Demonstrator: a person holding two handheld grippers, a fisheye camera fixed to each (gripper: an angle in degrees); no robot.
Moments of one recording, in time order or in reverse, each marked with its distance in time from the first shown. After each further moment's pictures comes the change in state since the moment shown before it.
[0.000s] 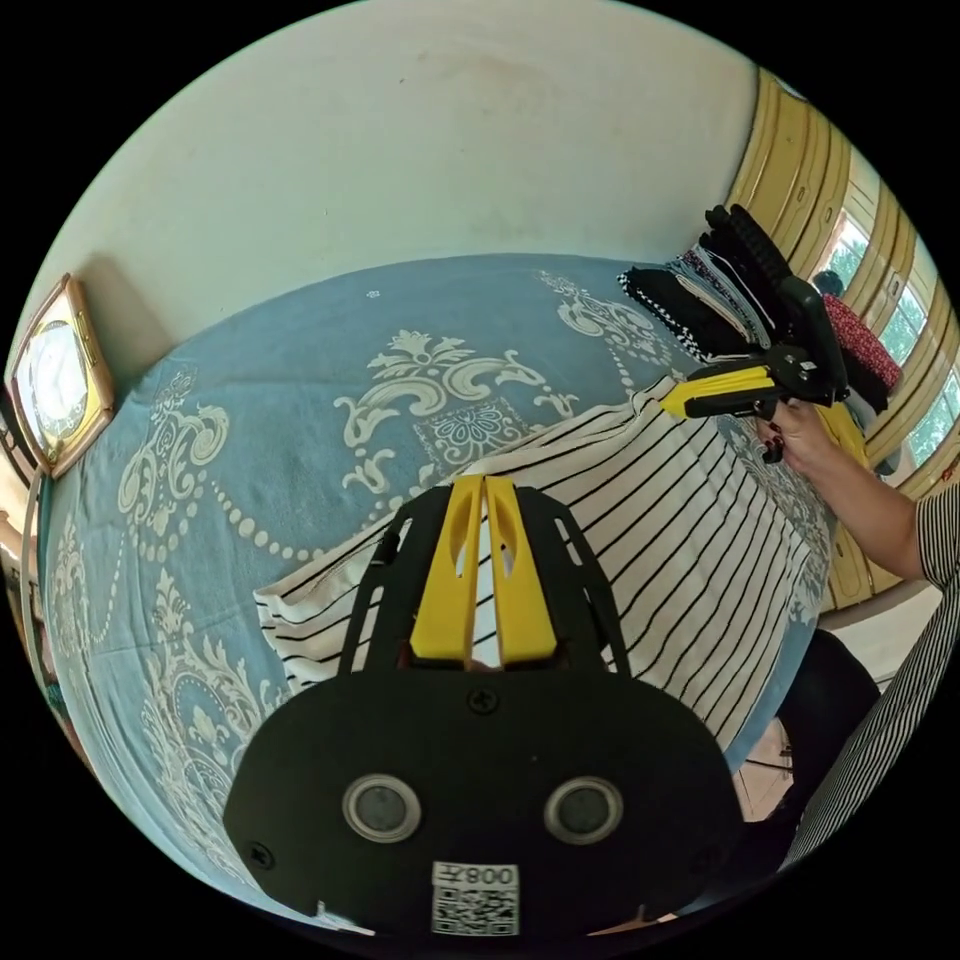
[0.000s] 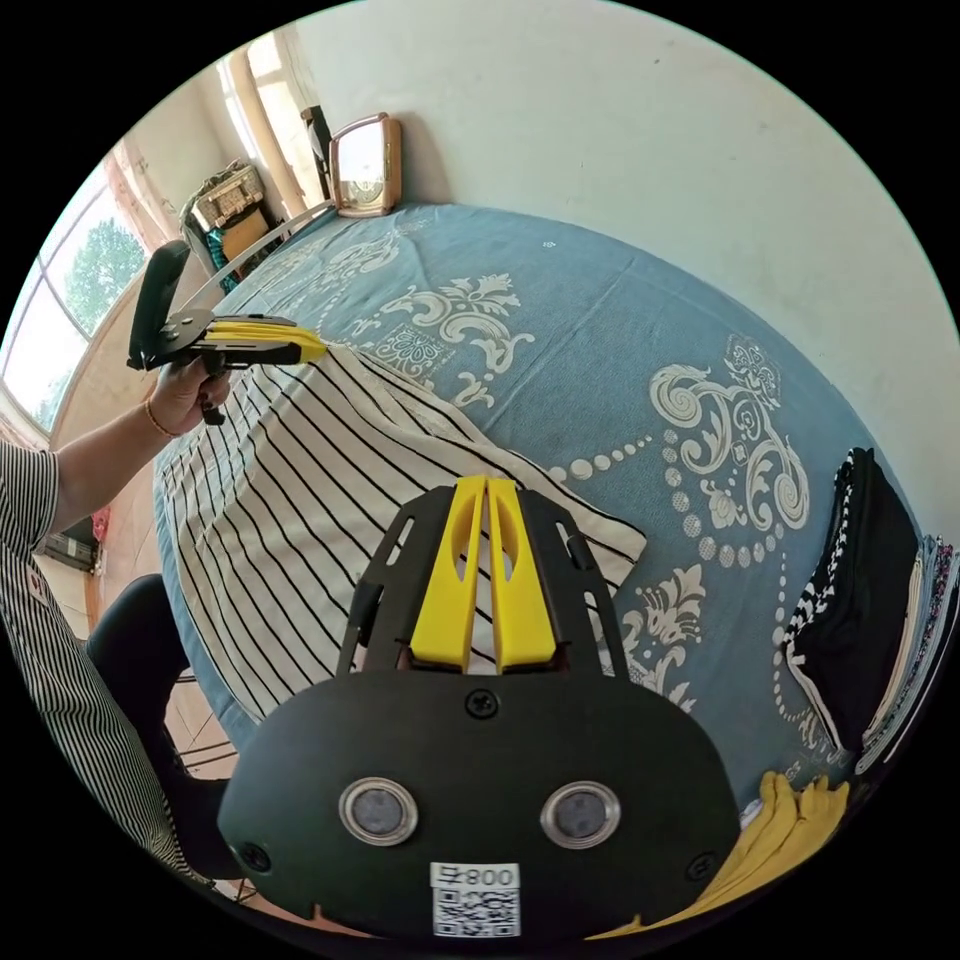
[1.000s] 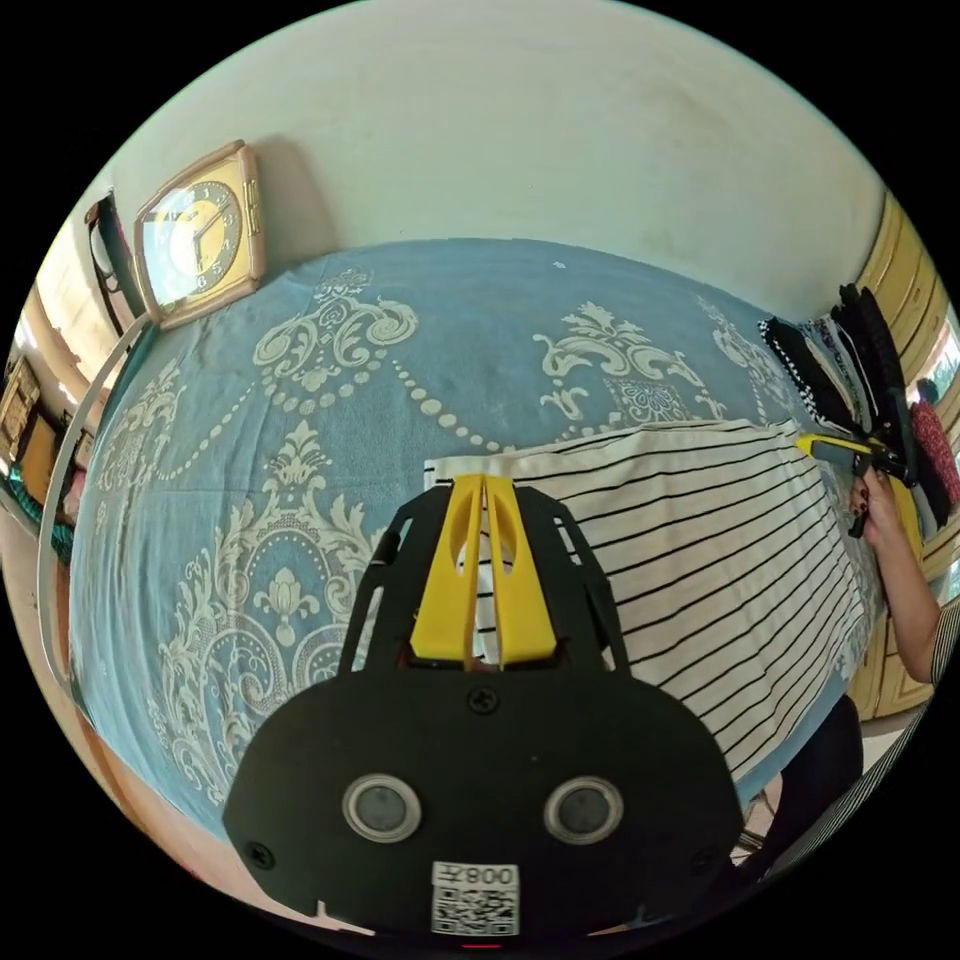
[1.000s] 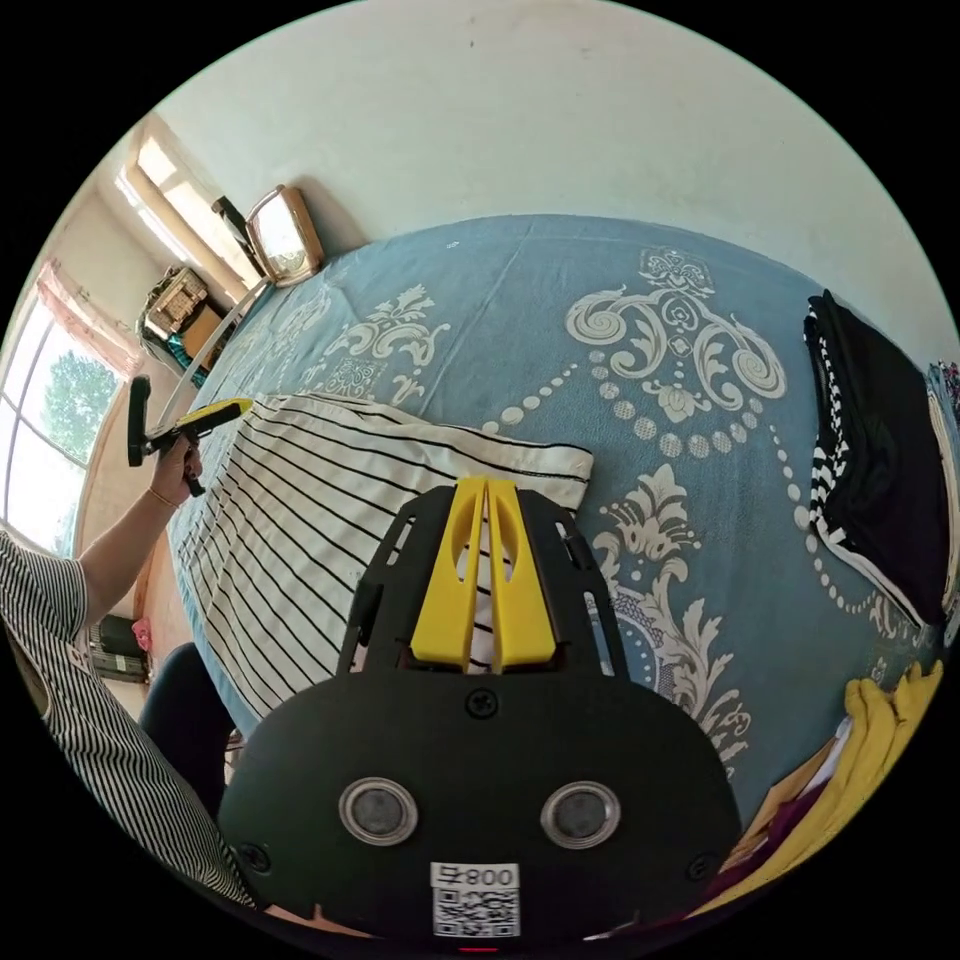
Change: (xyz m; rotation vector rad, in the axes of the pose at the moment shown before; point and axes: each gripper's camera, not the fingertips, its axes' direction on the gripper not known) left arm -0.078 0.170 -0.060 -0.026 -0.217 -0.308; right arm 0.086 0.136 -0.033 0.066 -0.092 0.297
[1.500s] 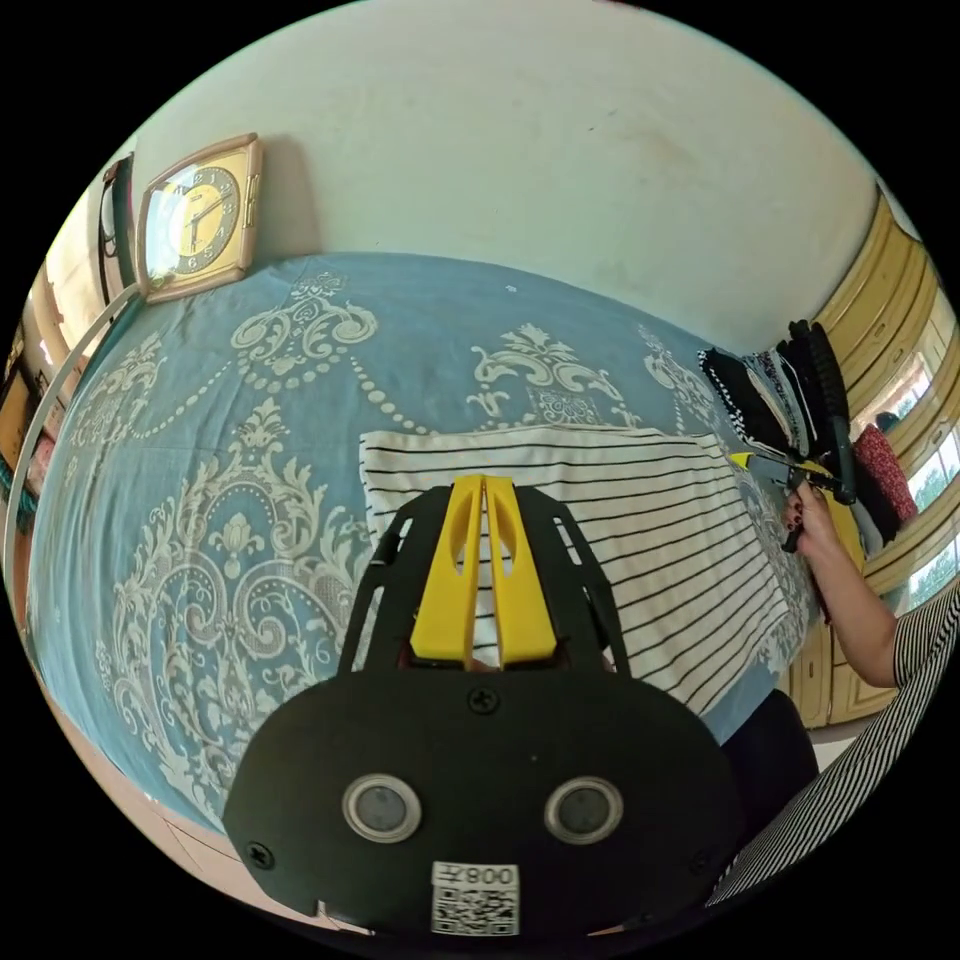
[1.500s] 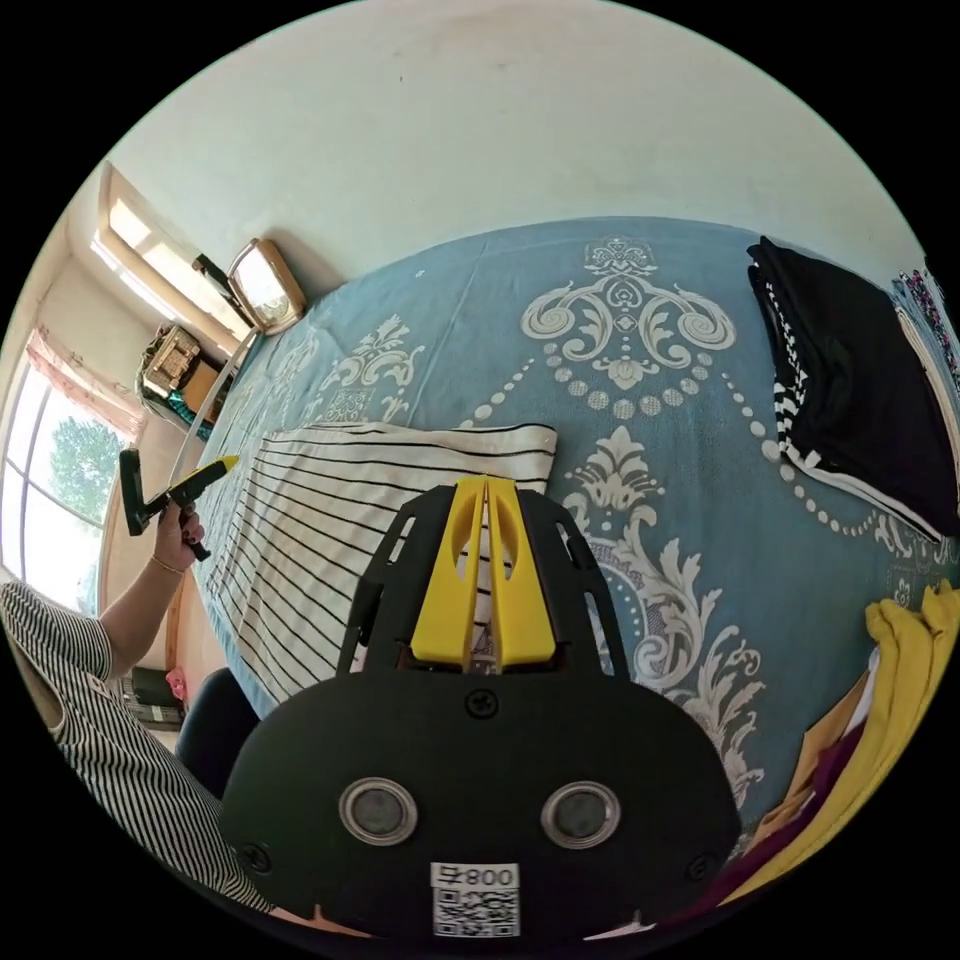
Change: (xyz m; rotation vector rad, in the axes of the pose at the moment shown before) left arm 0.005 0.049 -0.071 0.053 0.162 -0.066; right arm 0.038 0.065 -0.040 0.056 -0.029 0.142
